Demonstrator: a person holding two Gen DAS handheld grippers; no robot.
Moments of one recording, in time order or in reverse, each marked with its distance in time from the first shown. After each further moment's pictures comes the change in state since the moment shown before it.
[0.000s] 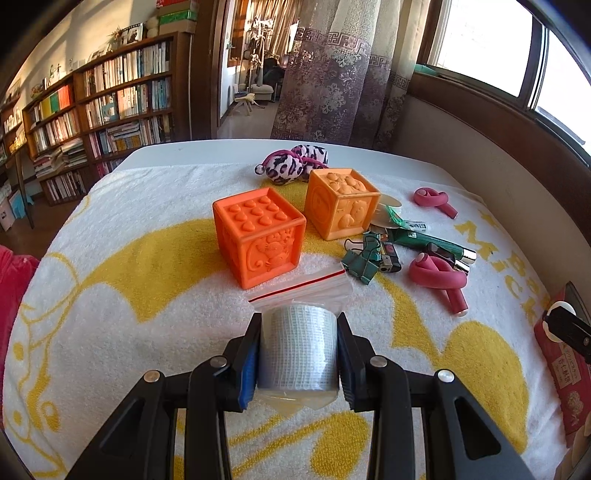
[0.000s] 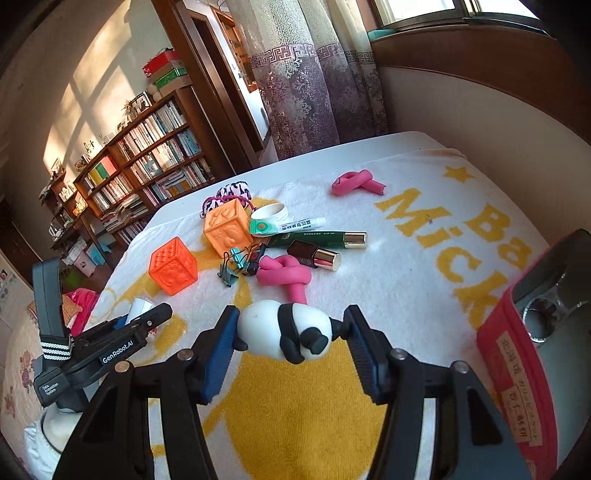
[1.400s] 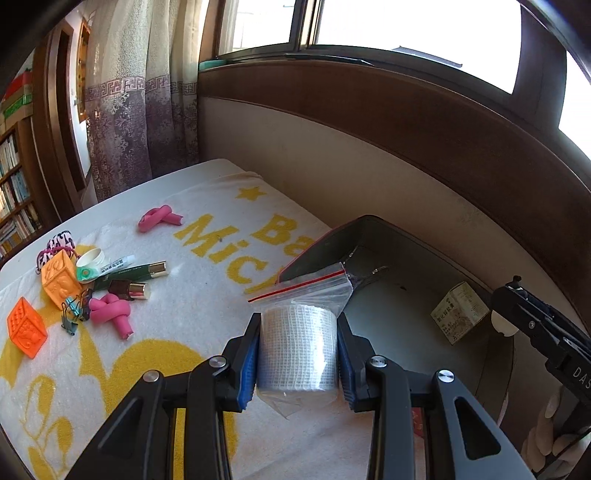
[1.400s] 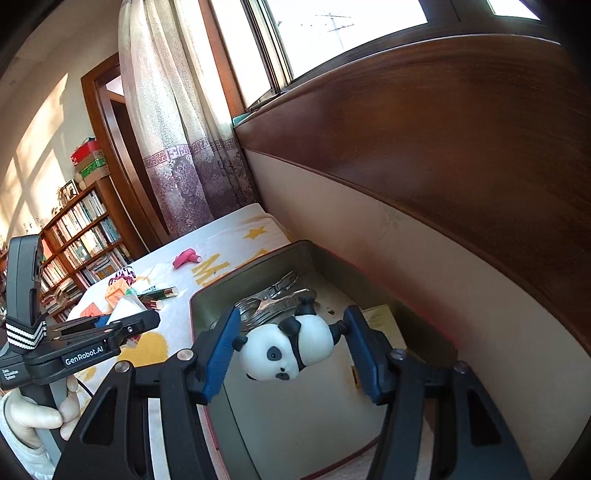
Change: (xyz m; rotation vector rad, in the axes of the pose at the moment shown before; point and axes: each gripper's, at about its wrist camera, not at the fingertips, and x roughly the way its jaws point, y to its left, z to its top) left arm -0.067 -0.293 -0.037 0.433 0.012 -0.364; right arm -0.189 -0.178 -0.062 0.190 -0.288 -0.282
